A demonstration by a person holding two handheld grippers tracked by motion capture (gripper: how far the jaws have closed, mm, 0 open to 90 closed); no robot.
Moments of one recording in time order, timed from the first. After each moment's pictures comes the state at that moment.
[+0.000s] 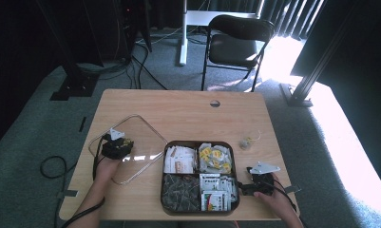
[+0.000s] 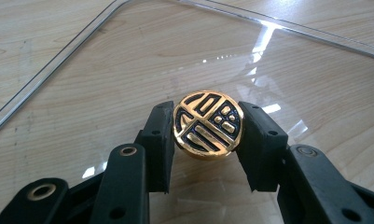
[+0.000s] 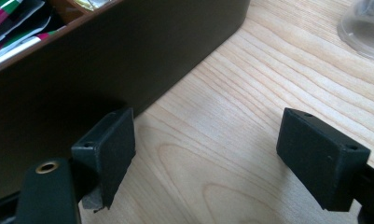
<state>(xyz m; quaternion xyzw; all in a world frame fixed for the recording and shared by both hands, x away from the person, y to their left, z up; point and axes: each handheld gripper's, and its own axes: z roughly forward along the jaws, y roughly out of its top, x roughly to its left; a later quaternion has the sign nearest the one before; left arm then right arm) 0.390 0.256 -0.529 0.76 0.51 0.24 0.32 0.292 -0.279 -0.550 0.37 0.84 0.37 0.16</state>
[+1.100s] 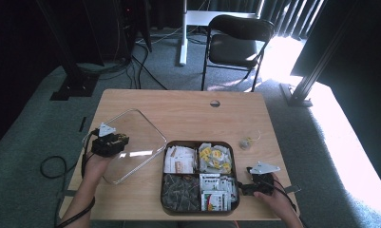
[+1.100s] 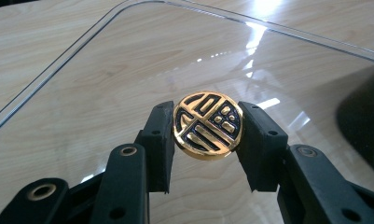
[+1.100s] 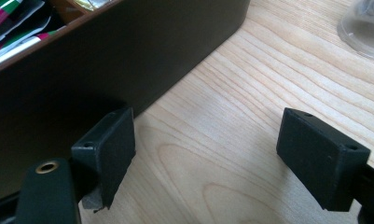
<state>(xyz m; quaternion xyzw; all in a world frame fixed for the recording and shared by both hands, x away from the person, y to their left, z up) 0.366 0.262 -0.469 0.76 0.48 0.23 0.36 0.292 -0.279 -0.550 0.37 0.84 0.37 0.16</state>
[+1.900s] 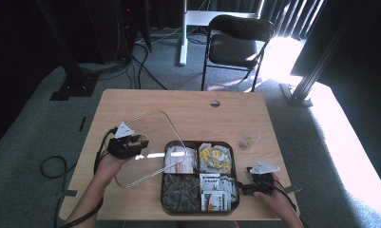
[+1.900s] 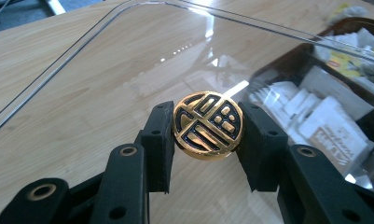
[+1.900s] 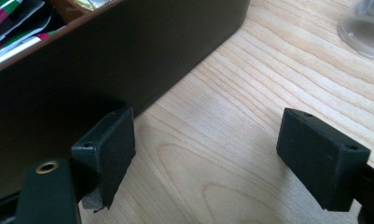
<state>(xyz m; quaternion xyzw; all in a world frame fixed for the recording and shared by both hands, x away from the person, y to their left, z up) 0.353 0.205 -0.445 0.81 0.38 0.18 0.40 0.292 -0.279 -0.550 0.37 0.84 0.37 0.16</state>
